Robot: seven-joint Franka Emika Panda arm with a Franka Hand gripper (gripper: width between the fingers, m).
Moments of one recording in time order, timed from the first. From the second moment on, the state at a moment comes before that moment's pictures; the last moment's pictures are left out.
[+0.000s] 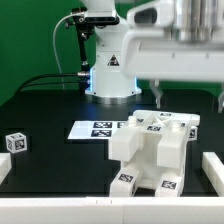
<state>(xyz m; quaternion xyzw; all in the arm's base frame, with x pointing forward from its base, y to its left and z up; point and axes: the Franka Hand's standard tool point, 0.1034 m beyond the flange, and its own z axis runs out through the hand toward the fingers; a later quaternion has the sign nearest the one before) 0.595 0.086 0.143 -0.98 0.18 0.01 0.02</state>
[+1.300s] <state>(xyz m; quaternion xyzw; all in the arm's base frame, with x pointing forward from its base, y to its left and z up) 0.549 0.115 0.146 -0.98 0.20 0.03 0.03</state>
